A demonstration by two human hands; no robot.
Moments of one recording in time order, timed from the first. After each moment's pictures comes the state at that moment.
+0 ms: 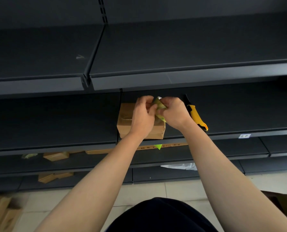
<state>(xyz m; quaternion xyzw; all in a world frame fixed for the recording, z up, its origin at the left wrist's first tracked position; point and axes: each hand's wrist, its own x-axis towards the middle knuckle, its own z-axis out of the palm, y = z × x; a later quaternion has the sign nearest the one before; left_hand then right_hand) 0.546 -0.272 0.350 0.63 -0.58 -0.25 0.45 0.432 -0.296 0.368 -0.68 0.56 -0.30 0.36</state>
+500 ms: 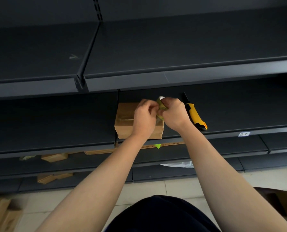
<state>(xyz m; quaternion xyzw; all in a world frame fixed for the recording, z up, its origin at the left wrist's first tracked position) 0.536 -0.278 0.339 0.62 -0.61 -0.20 0.46 0.429 -0.300 0.360 -0.67 0.60 -0.29 0.33</state>
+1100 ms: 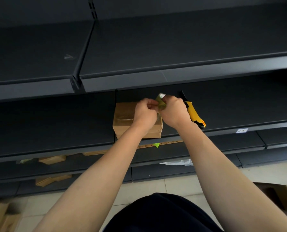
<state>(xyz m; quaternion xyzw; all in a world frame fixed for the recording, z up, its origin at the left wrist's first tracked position) 0.530 -0.292 0.346 0.66 -0.45 -0.42 0.44 0.430 -0.305 0.361 -0.71 0.64 -0.20 0.21</state>
